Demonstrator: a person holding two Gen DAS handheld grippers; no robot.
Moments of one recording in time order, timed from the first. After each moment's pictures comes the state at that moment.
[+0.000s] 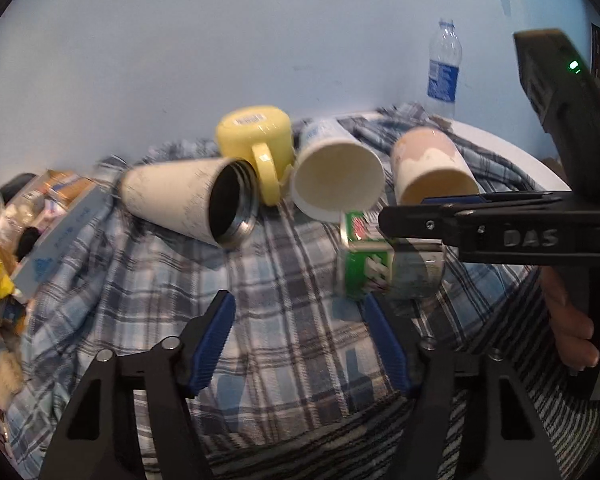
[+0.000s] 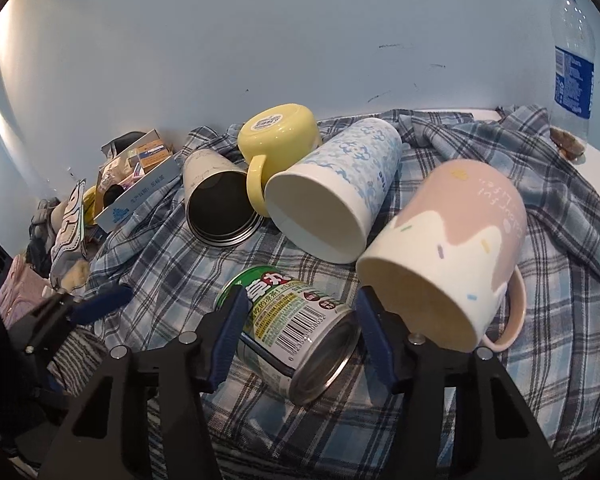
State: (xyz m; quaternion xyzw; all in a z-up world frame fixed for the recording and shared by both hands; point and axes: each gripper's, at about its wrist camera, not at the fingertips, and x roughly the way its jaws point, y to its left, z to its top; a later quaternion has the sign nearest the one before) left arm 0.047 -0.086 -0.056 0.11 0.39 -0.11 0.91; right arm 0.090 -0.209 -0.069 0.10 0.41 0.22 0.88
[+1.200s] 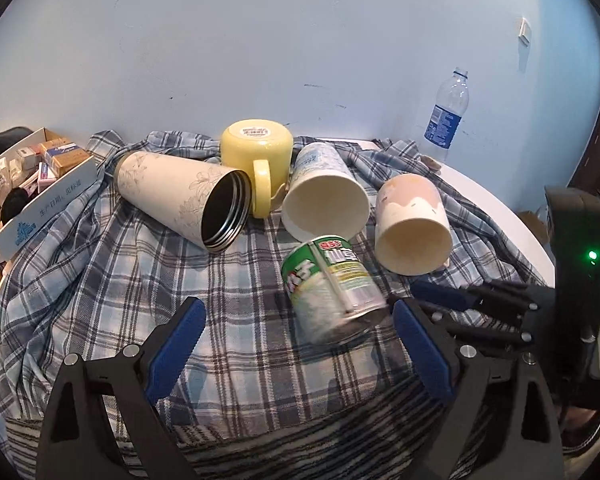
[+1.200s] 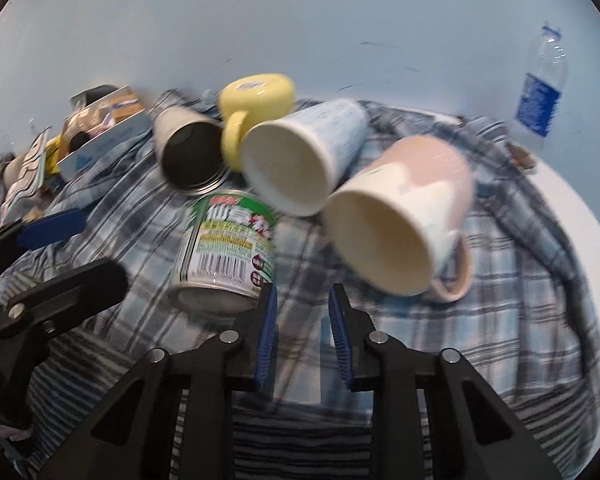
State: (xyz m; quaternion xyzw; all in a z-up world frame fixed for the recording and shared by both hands) left arm 0.044 -0.073 -0.033 -0.01 0.39 -0.13 0.91; right arm 0.052 -0.191 -0.071 -0.01 0.43 0.16 0.89
